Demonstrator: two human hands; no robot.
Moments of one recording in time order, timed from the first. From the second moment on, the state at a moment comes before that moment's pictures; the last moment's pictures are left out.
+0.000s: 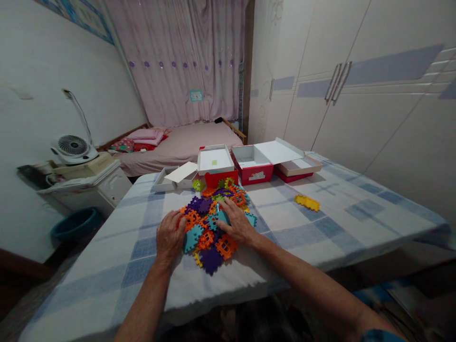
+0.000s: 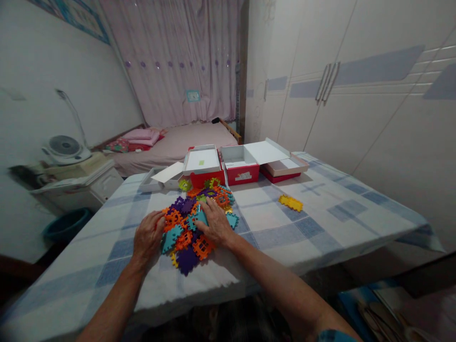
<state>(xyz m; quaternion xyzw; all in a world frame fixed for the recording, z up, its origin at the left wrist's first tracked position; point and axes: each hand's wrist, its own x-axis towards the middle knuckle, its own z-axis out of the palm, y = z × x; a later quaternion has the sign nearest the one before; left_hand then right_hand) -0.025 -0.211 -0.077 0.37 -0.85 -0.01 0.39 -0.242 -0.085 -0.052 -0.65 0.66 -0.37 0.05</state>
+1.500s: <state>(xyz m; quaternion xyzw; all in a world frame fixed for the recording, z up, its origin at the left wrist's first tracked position) -0.045 -0.196 -0.073 0.33 -0.85 -0.07 0.41 -0.403 -0.012 -0.041 -0.39 0.85 -0.33 -0.16</state>
